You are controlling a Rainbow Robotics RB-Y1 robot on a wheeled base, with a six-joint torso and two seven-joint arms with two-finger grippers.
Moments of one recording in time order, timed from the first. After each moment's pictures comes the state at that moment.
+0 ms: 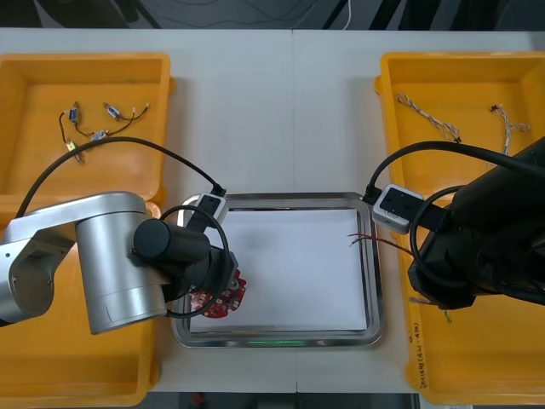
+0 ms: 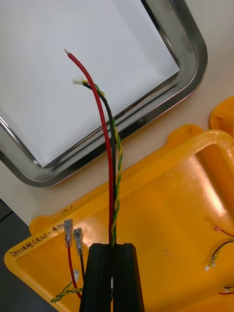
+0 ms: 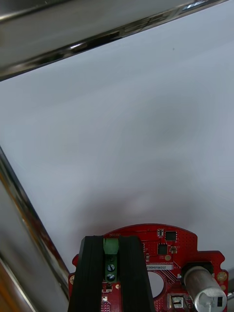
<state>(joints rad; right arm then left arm) -0.63 -1.02 0.53 -2.53 -0.98 1.85 1.25 -0.62 0.87 -0.98 -2.16 0.52 1.30 -0.58</state>
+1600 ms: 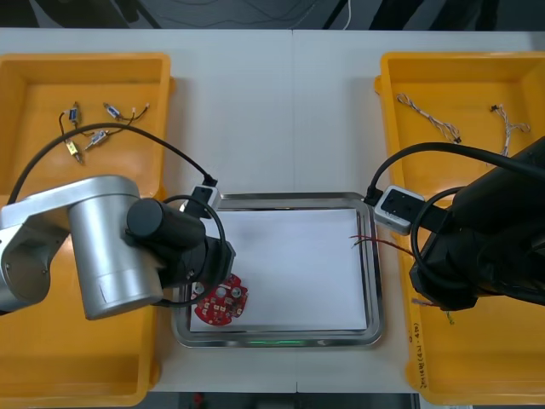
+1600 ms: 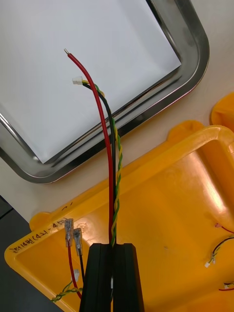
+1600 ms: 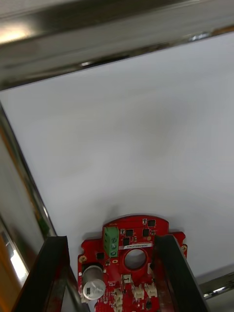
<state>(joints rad) -0.63 -1.02 0.53 -2.53 -0.99 1.86 1.25 -0.62 0.87 -0.90 -2.18 0.60 1.36 -0.54</state>
